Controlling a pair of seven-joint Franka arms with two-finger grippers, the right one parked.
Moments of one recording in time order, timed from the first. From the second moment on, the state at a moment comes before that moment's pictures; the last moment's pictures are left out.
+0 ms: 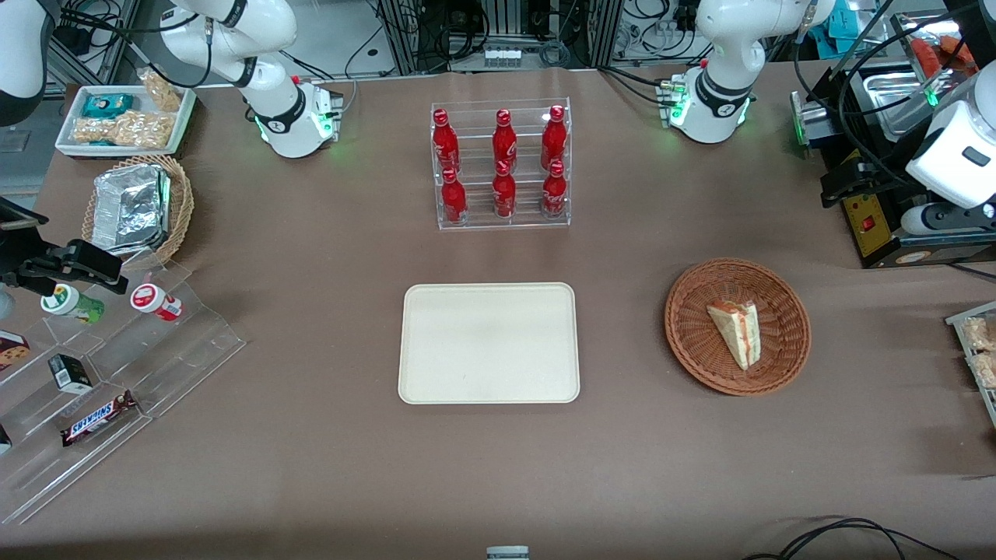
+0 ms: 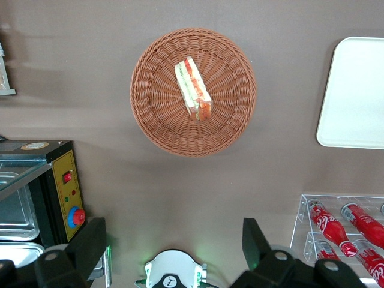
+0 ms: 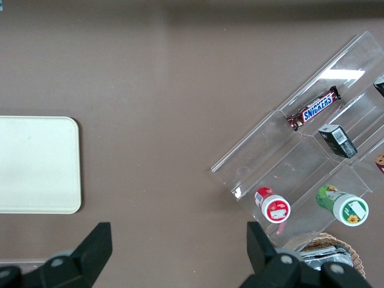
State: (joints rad) arm 0.14 0.05 -0.25 -1.43 0.02 1.32 -0.15
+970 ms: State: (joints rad) arm 0.14 0.22 -0.26 -1.48 0.02 1.41 -0.39
